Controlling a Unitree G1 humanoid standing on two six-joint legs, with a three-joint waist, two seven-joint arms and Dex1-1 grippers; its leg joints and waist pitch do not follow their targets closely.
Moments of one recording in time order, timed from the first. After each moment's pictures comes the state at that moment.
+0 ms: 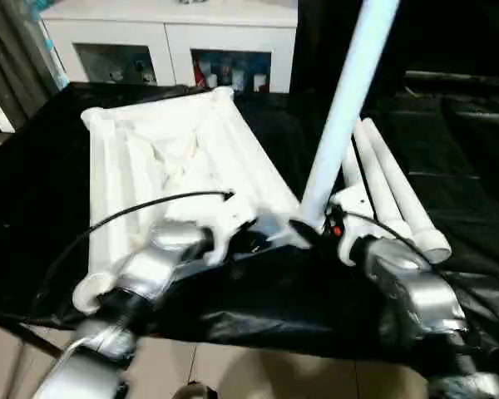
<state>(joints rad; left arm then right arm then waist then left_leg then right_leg) -0.62 0.15 -0.28 0.57 0.02 0.26 -0.79 -0.38 -0.13 0.00 0.30 0.15 0.36 0.31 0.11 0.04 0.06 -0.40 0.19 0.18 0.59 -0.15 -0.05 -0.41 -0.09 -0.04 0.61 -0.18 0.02</state>
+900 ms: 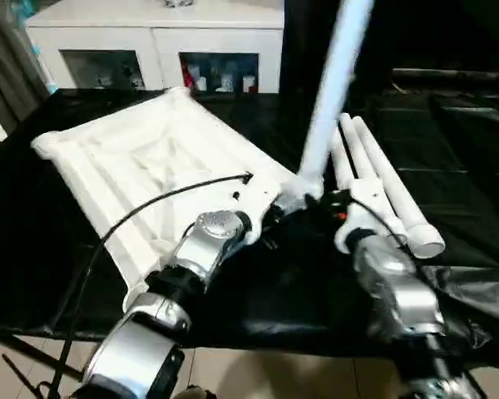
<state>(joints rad) -0.75 0.02 -0.19 0.81 0.04 0.22 -0.46 -0.32 -0.10 -0.03 0.20 0.12 0.29 0.18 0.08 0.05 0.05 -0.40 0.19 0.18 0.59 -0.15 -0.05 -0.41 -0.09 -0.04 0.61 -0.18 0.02</state>
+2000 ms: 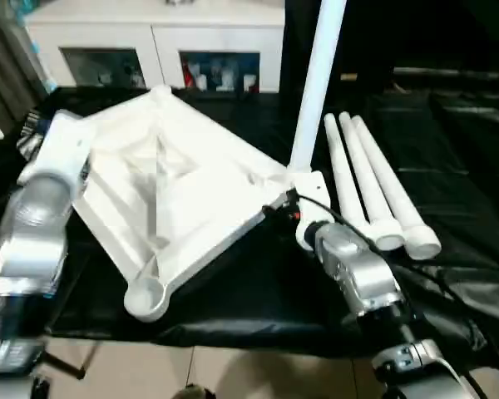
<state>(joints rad) -0.38 0.58 0.09 0.08 0.27 0.65 -0.19 -0.51 -0.03 0.11 0.44 0.05 0.38 0.20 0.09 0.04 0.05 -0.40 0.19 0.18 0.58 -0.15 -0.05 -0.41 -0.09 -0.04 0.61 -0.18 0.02</state>
